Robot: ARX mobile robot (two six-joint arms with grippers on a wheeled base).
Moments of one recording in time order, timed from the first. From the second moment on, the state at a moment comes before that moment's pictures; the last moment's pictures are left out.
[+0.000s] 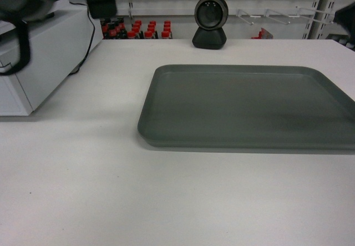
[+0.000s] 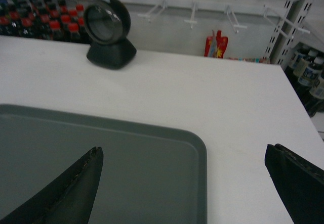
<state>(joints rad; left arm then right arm) -0.36 1.61 0.98 0.38 -0.63 -0.20 -0.01 1.62 0.86 0.59 -0.13 -0.08</state>
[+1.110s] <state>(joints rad) 0.01 0.71 0.17 0.54 -0.01 -0.02 0.09 0.74 0.20 0.54 0.10 0.00</state>
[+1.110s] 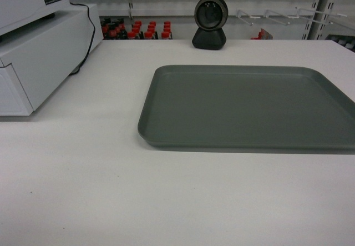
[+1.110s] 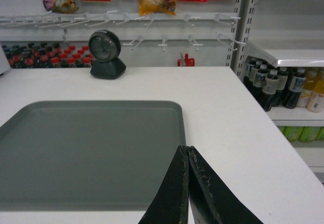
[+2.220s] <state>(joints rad) 0.00 0.27 0.01 0.27 0.00 -0.02 0.00 0.29 0.01 0.30 0.00 0.00</state>
